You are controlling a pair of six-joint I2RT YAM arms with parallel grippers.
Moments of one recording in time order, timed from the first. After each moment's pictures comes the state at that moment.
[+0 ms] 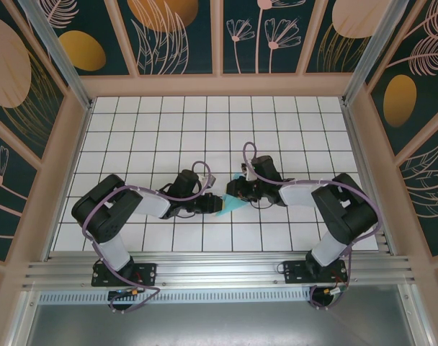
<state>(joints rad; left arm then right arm) -0.70 1.75 0.59 0.42 0.59 -0.75 0.59 1.64 0.65 0.20 -0.55 0.83</state>
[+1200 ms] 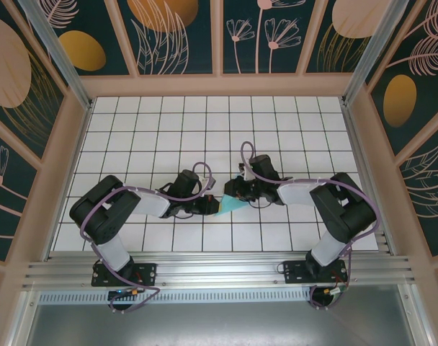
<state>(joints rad) -0.70 1.73 0.60 0.31 0.56 -0.65 0.60 1.65 0.67 0.20 -0.59 0.83</state>
